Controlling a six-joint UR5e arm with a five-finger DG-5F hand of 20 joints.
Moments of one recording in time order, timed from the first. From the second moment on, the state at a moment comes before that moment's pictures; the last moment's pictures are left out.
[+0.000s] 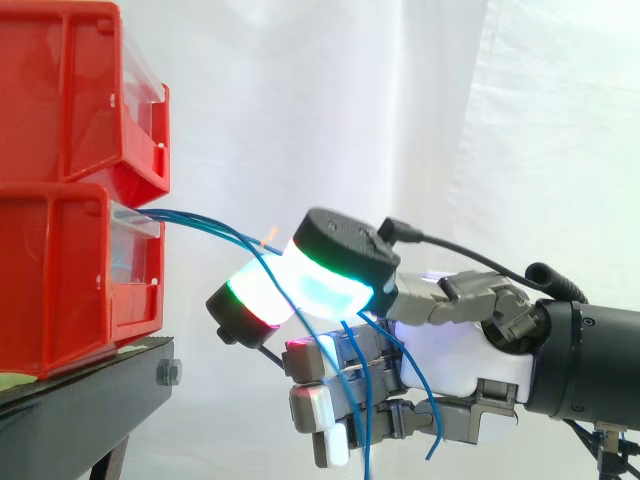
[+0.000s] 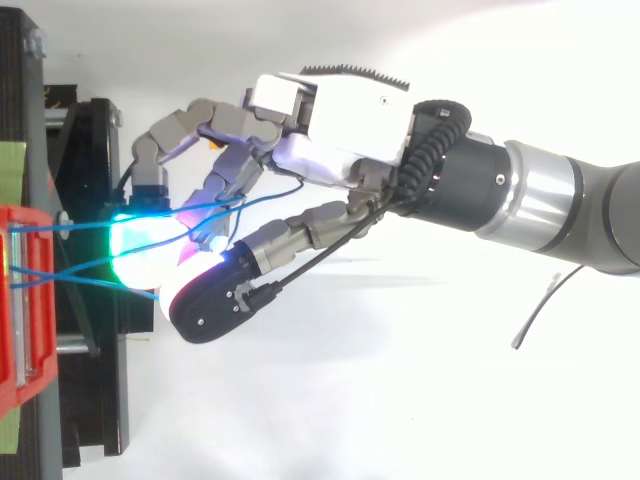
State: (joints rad) arm 0.12 -2.40 -1.23 -2.48 -1.27 -0.06
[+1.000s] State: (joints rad) arm 0.12 -2.40 -1.23 -2.48 -1.27 -0.06
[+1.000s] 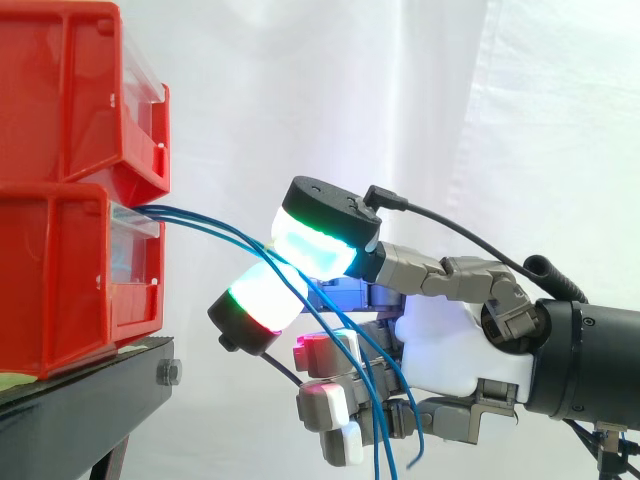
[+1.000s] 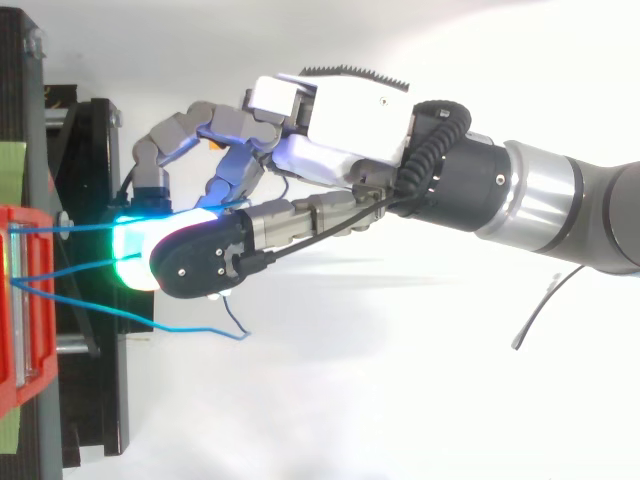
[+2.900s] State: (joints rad) arm 0.13 -2.40 -1.23 -2.48 -1.27 -0.06
